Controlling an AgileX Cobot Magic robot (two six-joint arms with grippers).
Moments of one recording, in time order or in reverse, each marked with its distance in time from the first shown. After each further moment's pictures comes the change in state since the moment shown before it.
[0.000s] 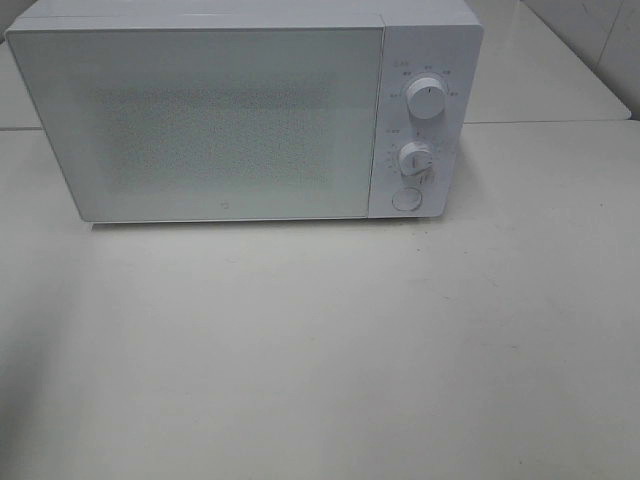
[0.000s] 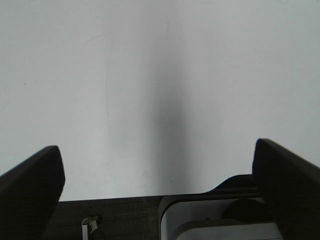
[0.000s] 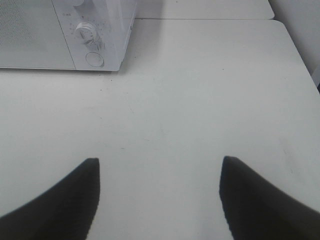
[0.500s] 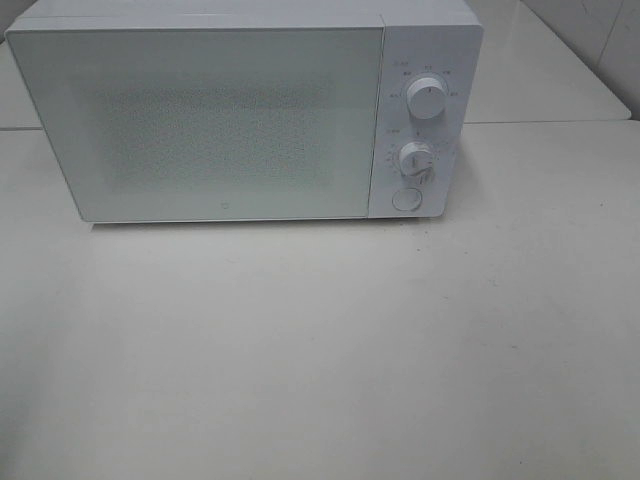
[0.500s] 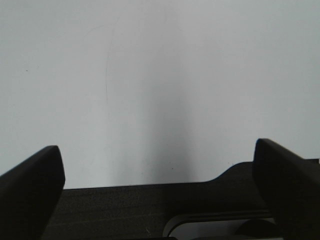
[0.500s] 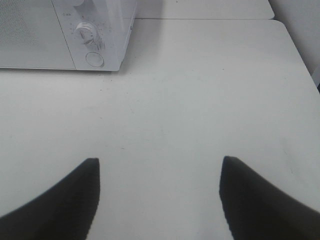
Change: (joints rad) left arm 0.000 -0.393 0.231 0.001 0.001 0.001; right arm 0.000 0.000 0.000 0.000 -0.001 0.000
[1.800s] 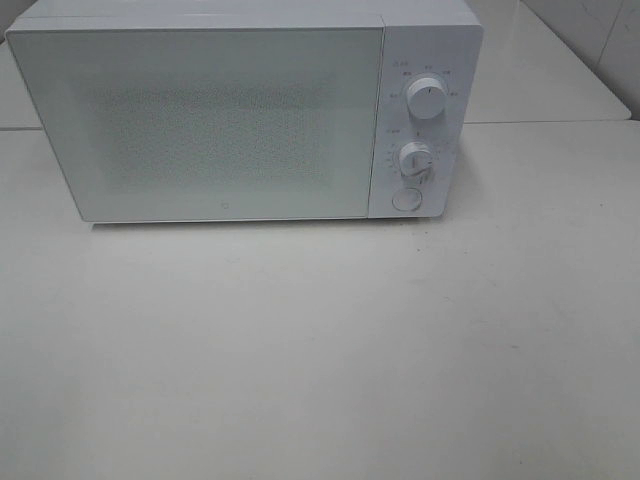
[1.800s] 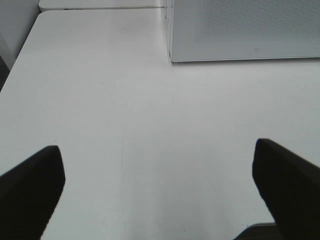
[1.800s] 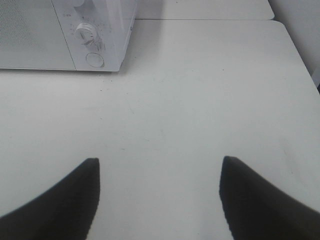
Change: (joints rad) left arm 0.000 -0.504 0.129 0.017 -0.079 0.000; right arm 0.000 0.000 0.000 0.000 0.000 0.000
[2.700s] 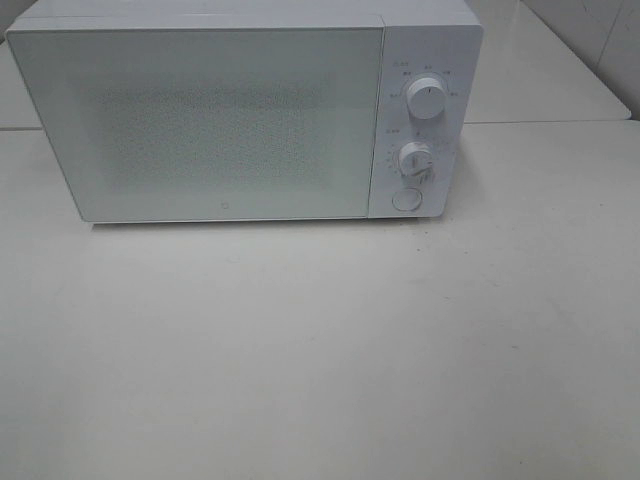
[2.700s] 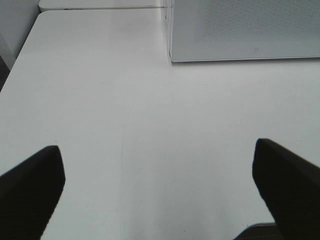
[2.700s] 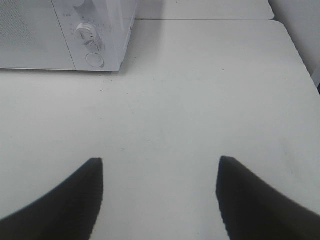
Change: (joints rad) left arm 0.000 0.000 0.000 0.001 0.000 0.000; right arm 0.000 0.000 0.000 0.000 0.000 0.000
